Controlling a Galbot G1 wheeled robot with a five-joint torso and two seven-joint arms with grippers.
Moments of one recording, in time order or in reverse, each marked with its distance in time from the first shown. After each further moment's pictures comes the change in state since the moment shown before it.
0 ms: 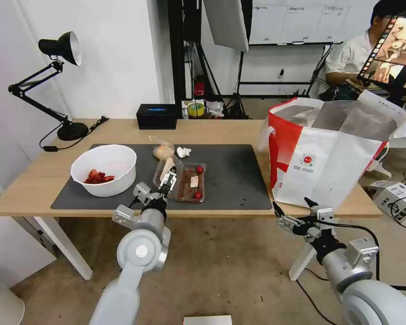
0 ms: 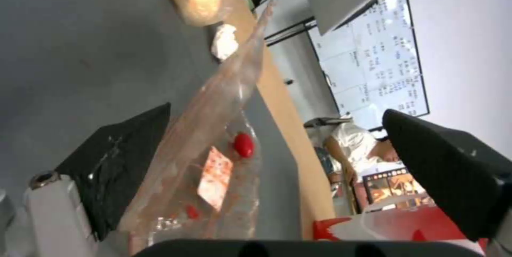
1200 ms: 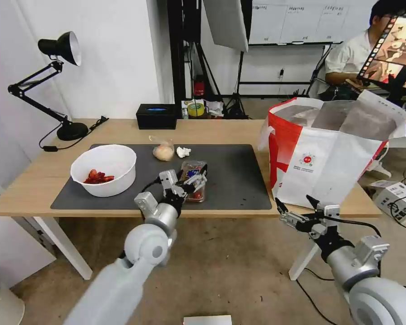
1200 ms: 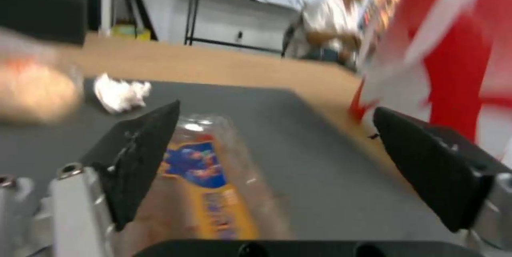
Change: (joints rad) left arm -0.145 0.321 0.208 0.099 0.557 0.134 0.400; right arm 0.048 -0.075 0.016 -0.002 0.291 0.010 0.023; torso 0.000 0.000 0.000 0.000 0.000
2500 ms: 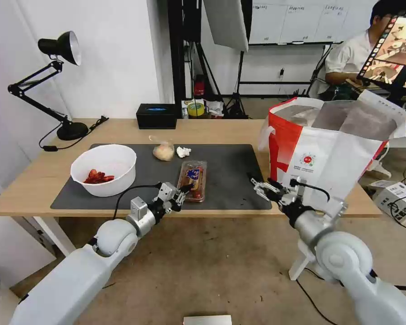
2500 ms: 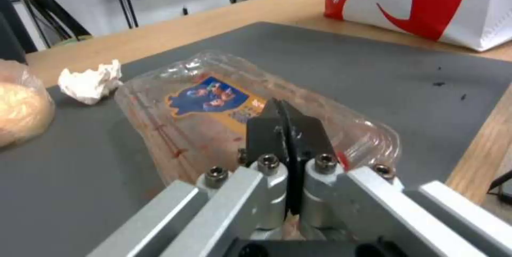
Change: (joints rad) left arm -0.084 0.181 0.062 0.193 0.183 -0.109 0.353; right arm 0.456 -0.028 -0.305 -0.242 0.421 0.001 0.049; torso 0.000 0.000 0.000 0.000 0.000
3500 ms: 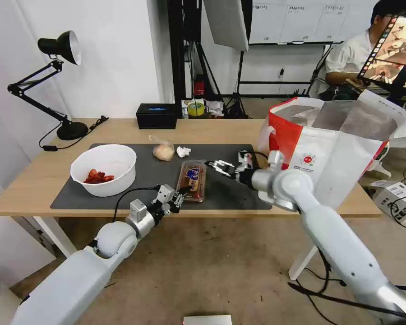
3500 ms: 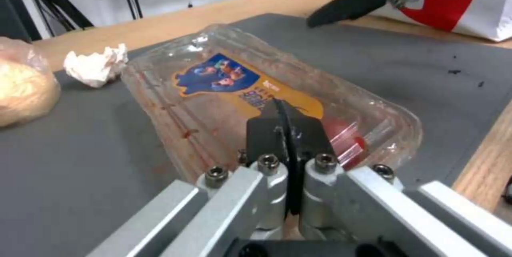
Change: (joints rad) left arm 0.008 -0.007 0.003 0.028 -0.001 -0.022 -0.009; right arm 0.571 0.167 -0.323 -0.400 0.434 -0.384 0.274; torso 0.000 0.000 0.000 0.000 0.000
